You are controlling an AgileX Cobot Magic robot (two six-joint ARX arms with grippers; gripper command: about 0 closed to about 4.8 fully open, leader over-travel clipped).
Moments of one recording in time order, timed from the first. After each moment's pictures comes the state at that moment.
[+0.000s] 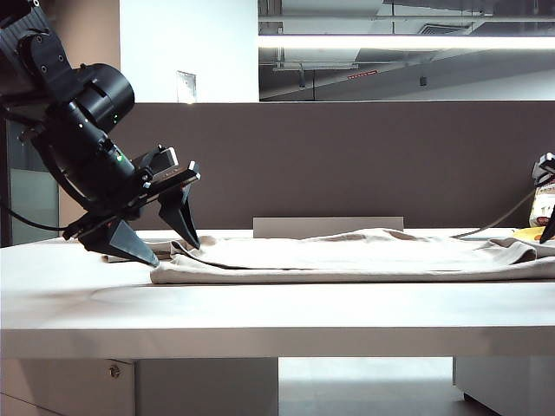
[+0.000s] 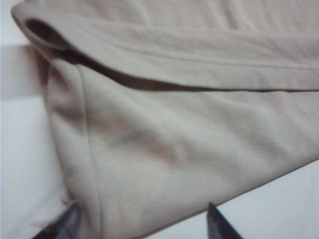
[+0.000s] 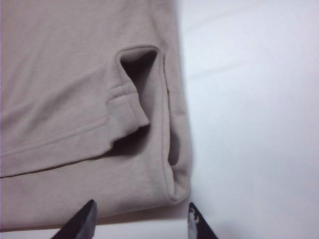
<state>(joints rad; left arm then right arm) -0.27 1.80 1.08 -0.08 0.30 -0.24 -0.26 1.78 1.05 -0.15 -0.50 0.29</state>
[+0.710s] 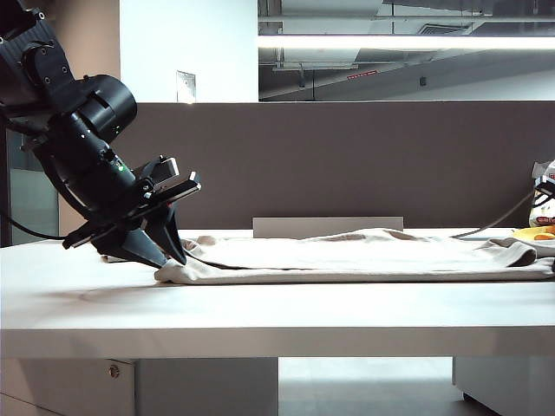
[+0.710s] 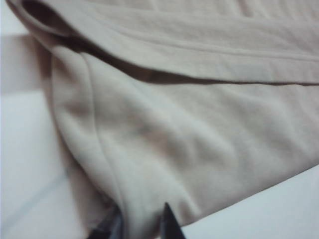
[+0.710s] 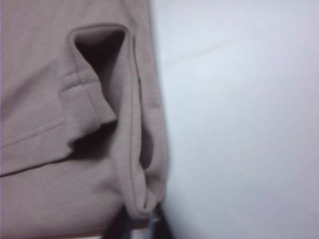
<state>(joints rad) -0.27 1.83 1.08 -0.08 0.30 -0.24 -0.25 1.84 1.05 -0.12 -0.46 0.29</state>
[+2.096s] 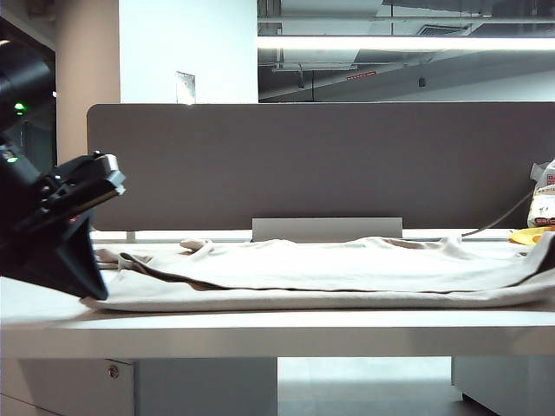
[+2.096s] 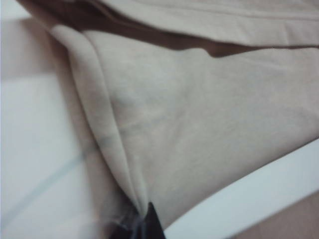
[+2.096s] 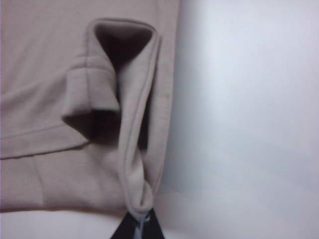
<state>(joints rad) -0.27 1.42 0.62 -0.11 0.31 -0.18 -0.26 1.32 0.60 -0.20 -0.49 0.23</state>
